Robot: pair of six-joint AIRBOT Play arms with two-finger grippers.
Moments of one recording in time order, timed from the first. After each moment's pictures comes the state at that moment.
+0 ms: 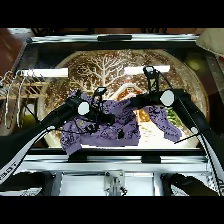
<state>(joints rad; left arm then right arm) -0.69 -1.48 1.20 1.23 -0.91 -1.76 0.33 -1.22 1.06 -1.27 0.83 1.45</state>
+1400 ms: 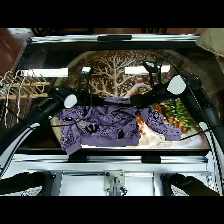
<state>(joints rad) -0.58 -1.37 1.25 1.53 -0.79 -1.82 0.33 -1.23 1.25 -1.20 1.21 1.56</state>
